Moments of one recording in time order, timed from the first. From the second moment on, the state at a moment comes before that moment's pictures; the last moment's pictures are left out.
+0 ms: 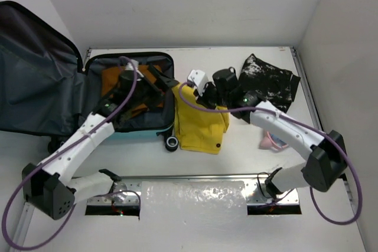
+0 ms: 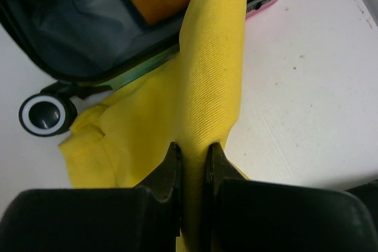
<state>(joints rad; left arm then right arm) -0.40 1.08 0.96 -0.31 0.11 -1.09 0.66 1.44 1.15 -0.29 -0.20 -0.37</state>
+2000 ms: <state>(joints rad) 0.01 1.90 1.97 -0.98 0.56 -0.04 0.84 0.82 0.86 -0.31 0.08 -0.07</state>
